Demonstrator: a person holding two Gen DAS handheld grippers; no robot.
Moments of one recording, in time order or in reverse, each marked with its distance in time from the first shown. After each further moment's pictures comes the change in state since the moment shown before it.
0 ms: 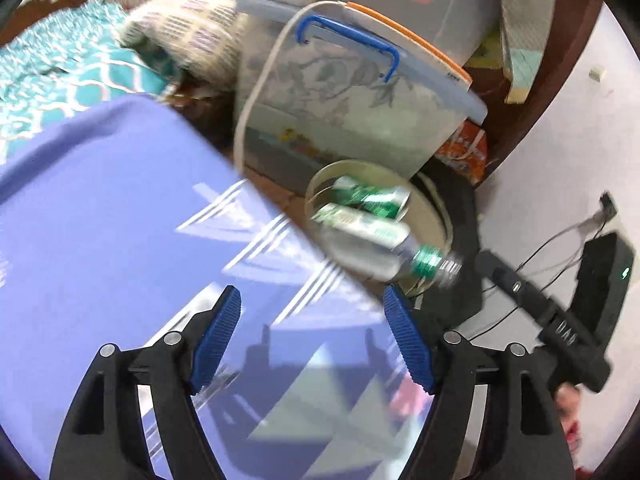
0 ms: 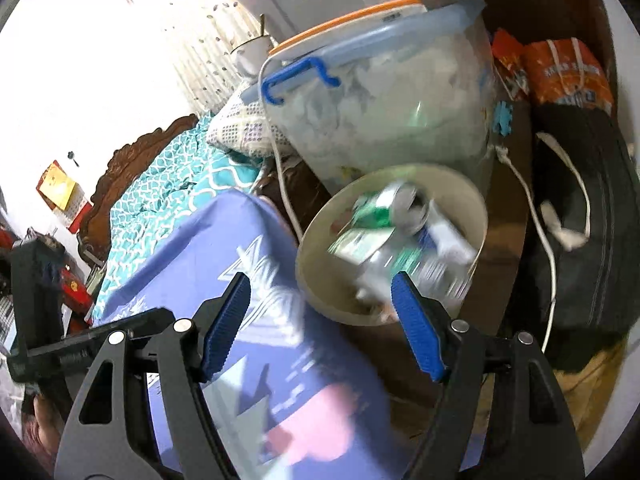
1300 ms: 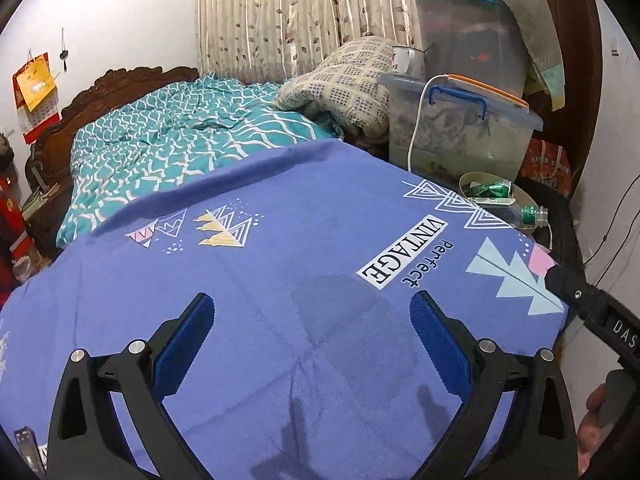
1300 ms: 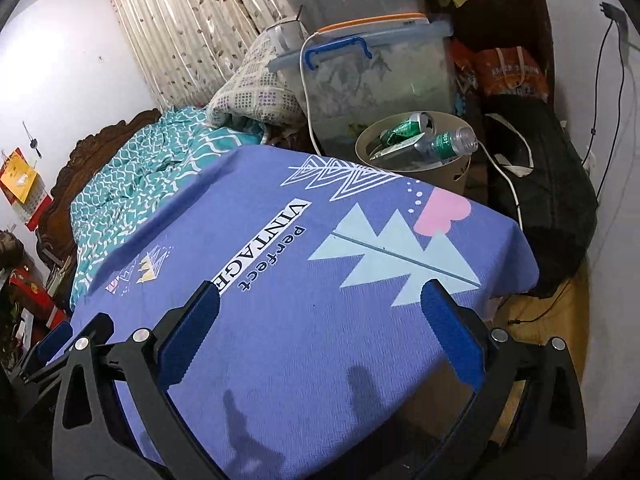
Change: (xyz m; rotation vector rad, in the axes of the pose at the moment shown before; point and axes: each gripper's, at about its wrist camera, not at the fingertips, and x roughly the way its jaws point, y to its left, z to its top) left arm -0.192 0.088 -0.149 0.034 -0.258 0.437; right arm -0.077 0.171 -0.147 0.023 -0.034 -0.237
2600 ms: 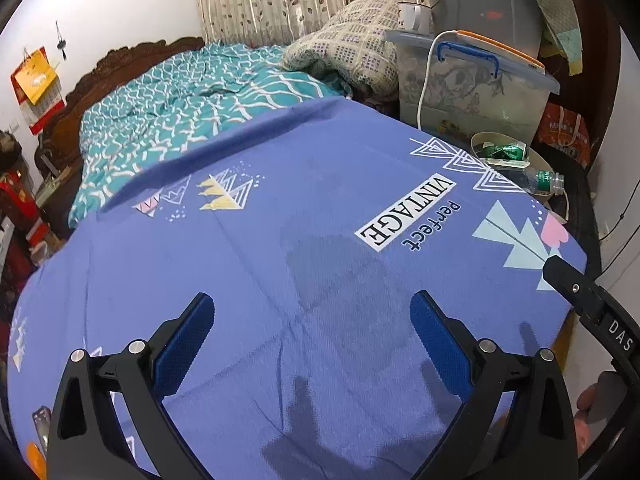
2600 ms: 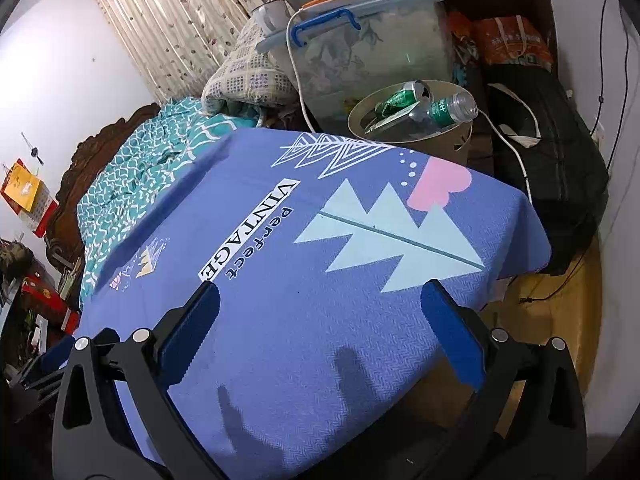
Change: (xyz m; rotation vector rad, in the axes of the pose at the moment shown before) left arm 0.012 -0.022 -0.001 0.014 0.170 0.071; right arm 0.022 -0.029 0.002 0.053 0.077 0.046
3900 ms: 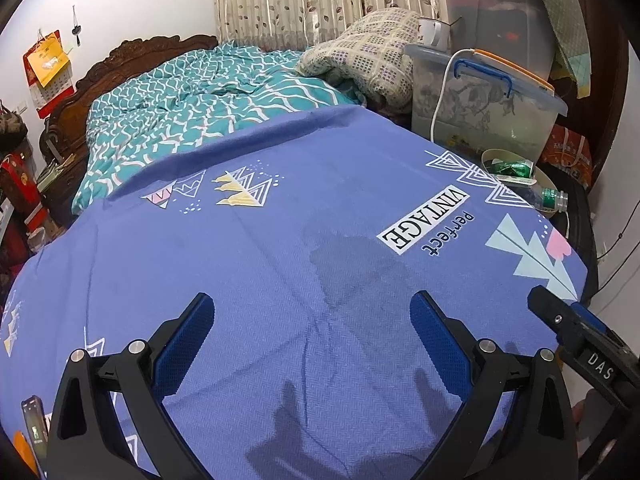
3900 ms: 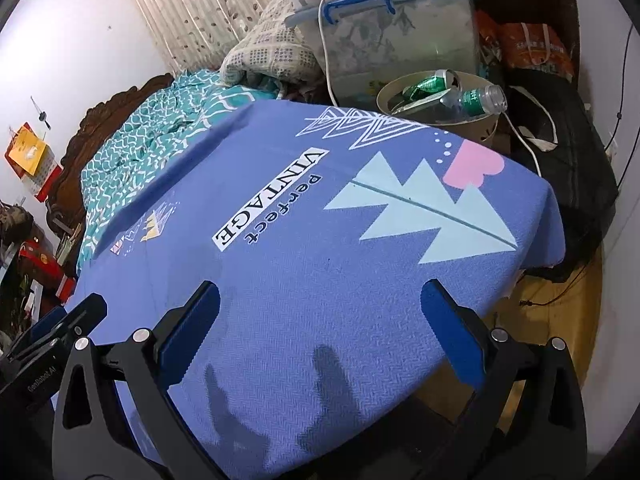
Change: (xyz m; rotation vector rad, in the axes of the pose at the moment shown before) left arm -0.004 0.027 -0.010 -0.057 -0.039 -0.005; right arm 0.008 0.026 -0.018 -0.099 0.065 0.009
